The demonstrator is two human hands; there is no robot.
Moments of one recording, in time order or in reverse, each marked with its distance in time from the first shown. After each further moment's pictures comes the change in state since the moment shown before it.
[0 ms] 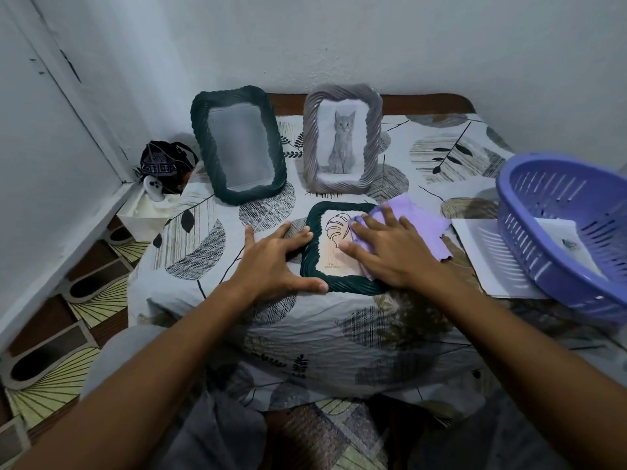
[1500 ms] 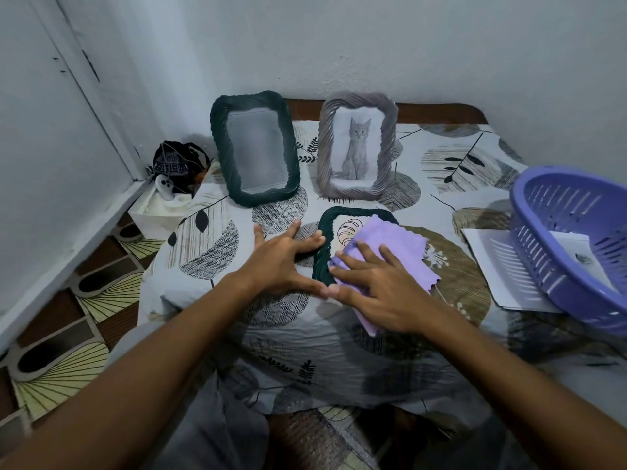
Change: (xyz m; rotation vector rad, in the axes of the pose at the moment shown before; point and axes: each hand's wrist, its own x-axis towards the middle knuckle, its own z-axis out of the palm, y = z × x) left_hand 0.009 -0.014 -0.008 0.038 -0.137 0.035; right_hand -0.034 -0.045 0.003 0.233 -0.074 -0.208
